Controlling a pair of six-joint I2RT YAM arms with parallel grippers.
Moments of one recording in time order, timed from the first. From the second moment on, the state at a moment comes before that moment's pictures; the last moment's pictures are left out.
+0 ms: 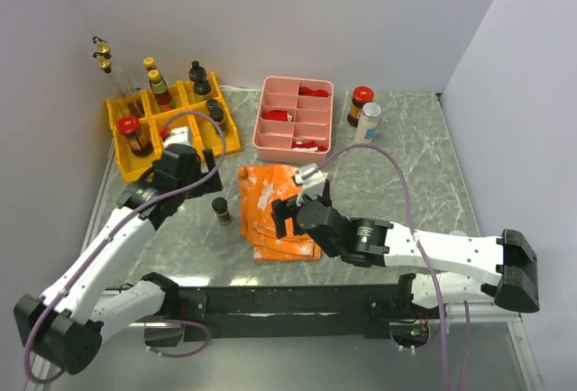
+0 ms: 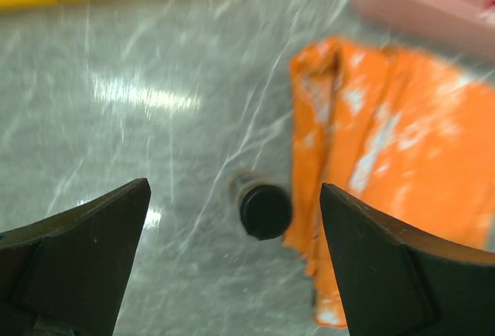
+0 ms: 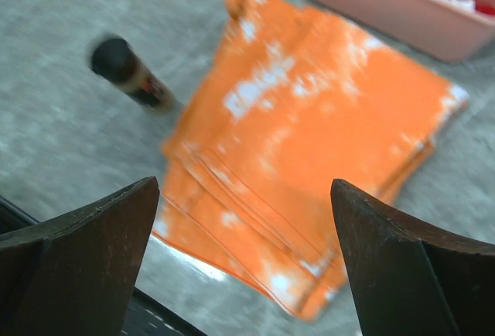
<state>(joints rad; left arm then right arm) -0.43 0.96 0.95 -0.67 -0.31 -0.52 1.25 1.17 0.88 -0.20 0.64 0.47</state>
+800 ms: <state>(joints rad) -0.46 1.17 0.77 -0.52 -0.17 -0.61 1.25 1.07 0.78 -0.24 0.69 0.48</state>
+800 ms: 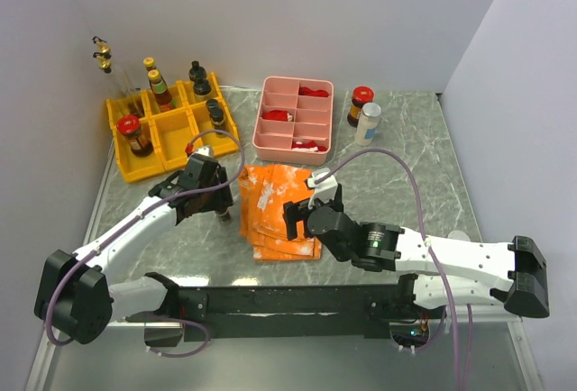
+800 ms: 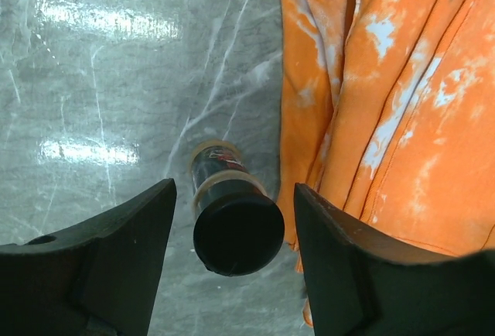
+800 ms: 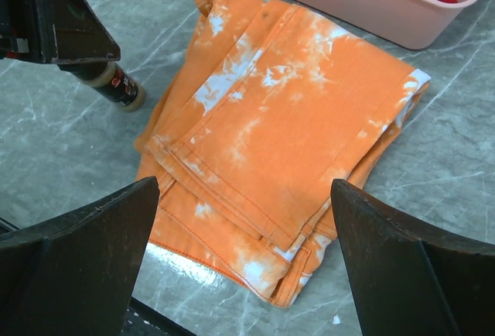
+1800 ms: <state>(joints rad) -0.49 1.32 1.27 -0.65 -0.37 -0.54 1.25 0.95 0.78 -0.25 0.70 0.48</state>
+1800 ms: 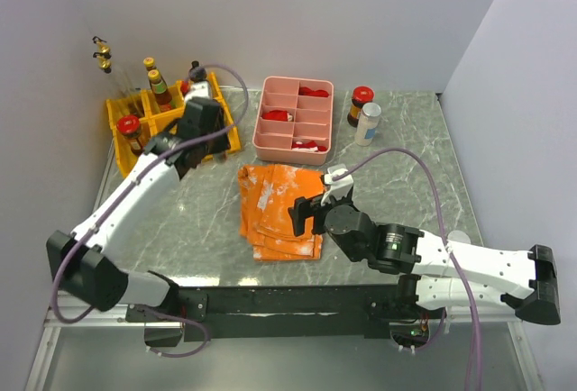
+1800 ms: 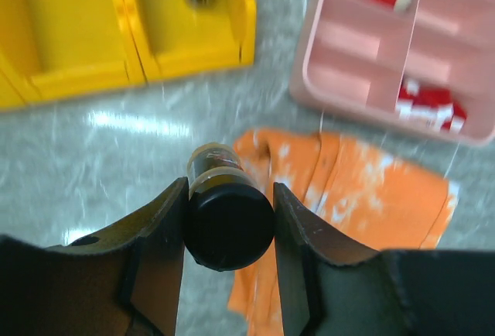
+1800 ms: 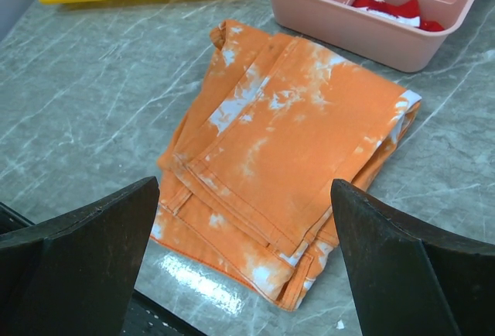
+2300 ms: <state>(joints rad) -0.24 1.70 1.57 -0.50 -0.21 -0.36 1.25 0.90 0.78 -0.21 0.71 0.43</state>
